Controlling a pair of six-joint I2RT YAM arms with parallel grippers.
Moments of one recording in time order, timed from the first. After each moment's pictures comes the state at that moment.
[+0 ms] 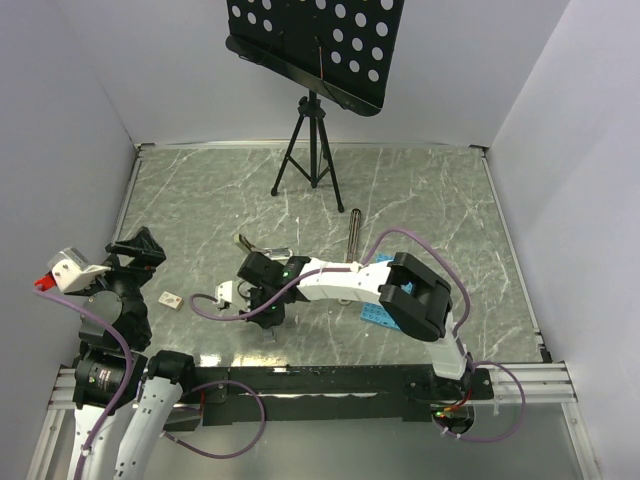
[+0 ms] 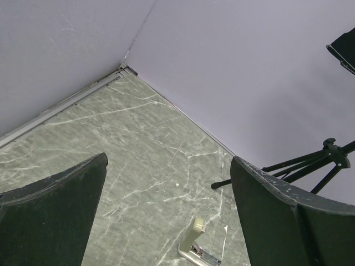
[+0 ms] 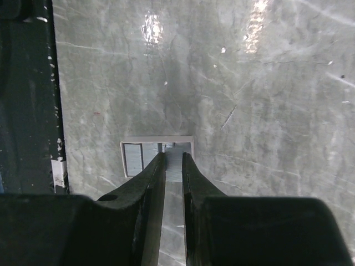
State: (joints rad) left arm -0.18 0.24 0.72 -0.40 -0.63 -0.57; right arm 1.16 2.02 1.47 -0.53 -0.33 -0.41
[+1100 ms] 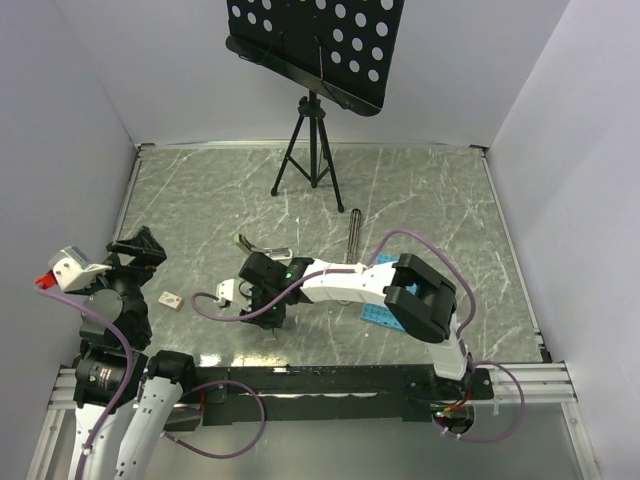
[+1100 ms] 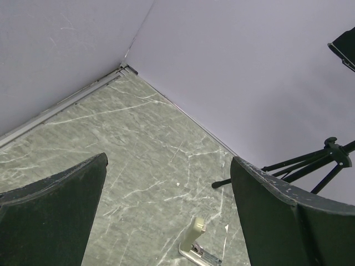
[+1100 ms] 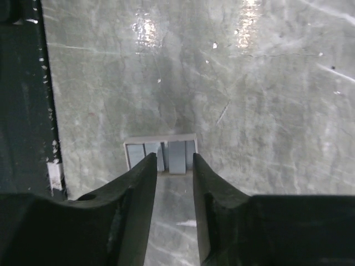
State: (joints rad) left arm -0.18 0.24 0.72 -0.40 -0.62 -0.57; right arm 1.16 2.01 1.45 -0.51 -0.30 -0.38
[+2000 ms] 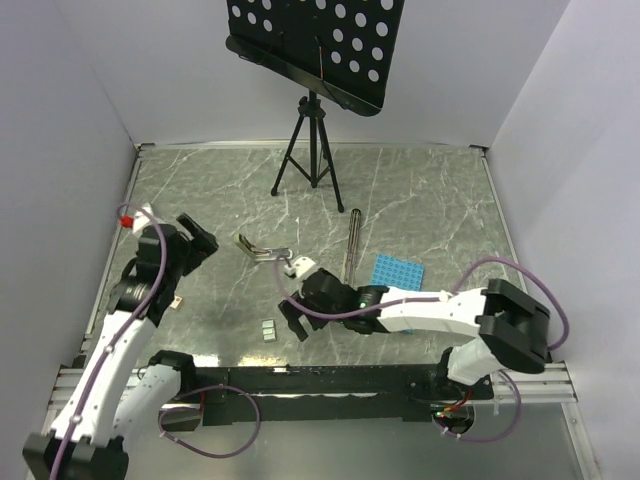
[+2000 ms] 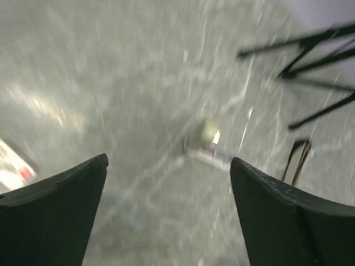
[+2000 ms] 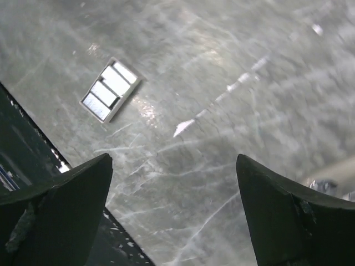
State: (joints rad) left arm -0.18 0.71 0.74 -0.50 -0.27 -0.73; right arm 1.17 1.48 0.83 -0.13 0.13 0.32
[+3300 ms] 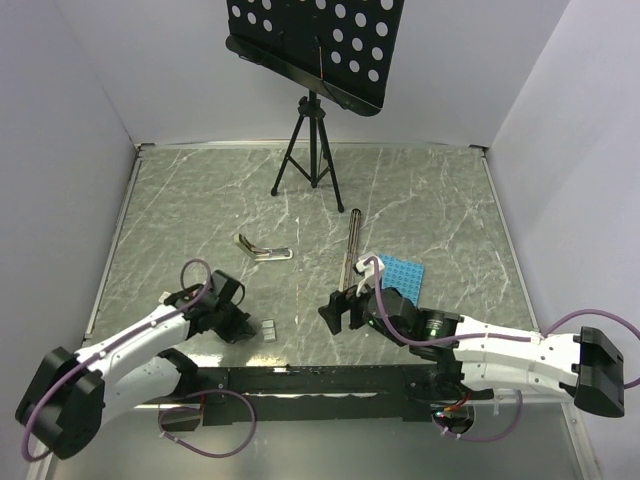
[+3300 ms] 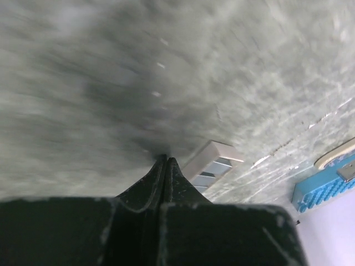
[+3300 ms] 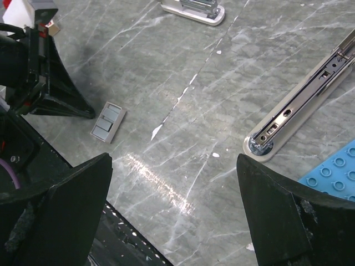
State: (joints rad) left arm -0.57 0.98 0.38 -0.60 0.06 -1.44; right arm 1.18 0.87 0.46 -0.02 0.38 0.51
